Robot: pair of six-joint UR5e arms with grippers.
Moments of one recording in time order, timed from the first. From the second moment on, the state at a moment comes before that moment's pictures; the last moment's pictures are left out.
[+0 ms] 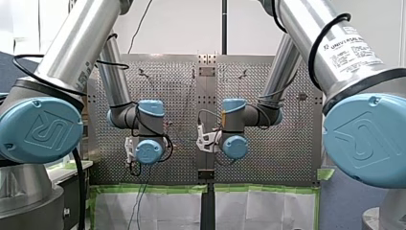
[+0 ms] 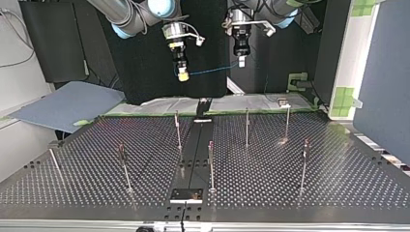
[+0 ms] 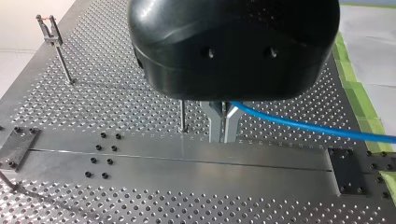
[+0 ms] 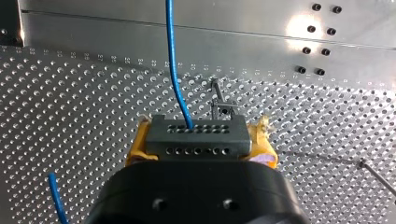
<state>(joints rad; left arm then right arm) -0.55 -1.99 -2.39 -1.89 -2.15 -1.63 2.37 -1.00 2.02 -1.04 1.83 1.47</state>
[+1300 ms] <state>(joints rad) -0.53 -2.06 -2.39 -1.91 -2.15 -1.62 2.37 -0.90 2.01 -0.99 1.83 1.46</state>
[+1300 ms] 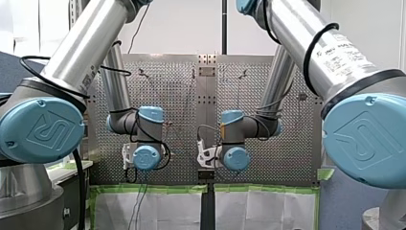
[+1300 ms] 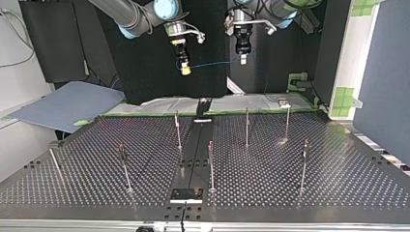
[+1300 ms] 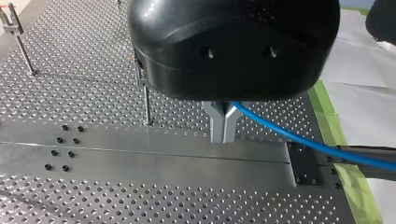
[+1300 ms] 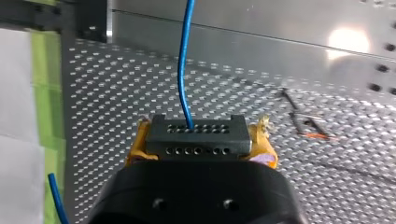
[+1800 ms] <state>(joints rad) -0.54 -2.08 -2.41 -1.88 -2.15 -1.60 2.37 -0.86 2.01 -0.99 1.83 1.46</state>
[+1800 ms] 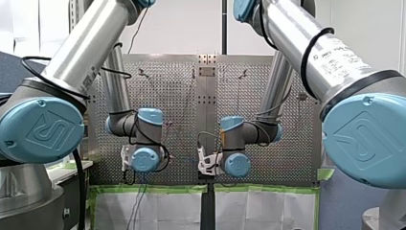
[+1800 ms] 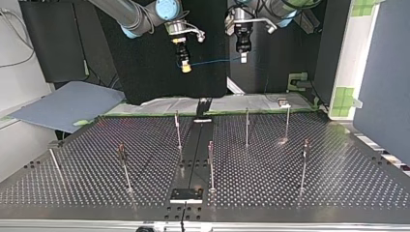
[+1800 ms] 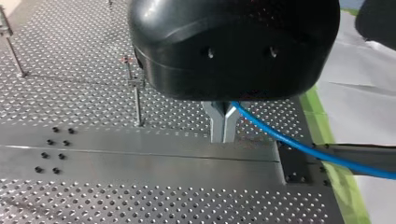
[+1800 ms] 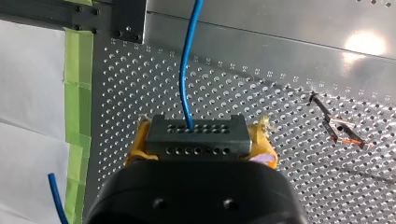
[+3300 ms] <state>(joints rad) -0.52 -1.90 -2.39 -2.04 -2.25 -1.60 2.37 -1.05 1.87 -0.80 1.76 1.52</state>
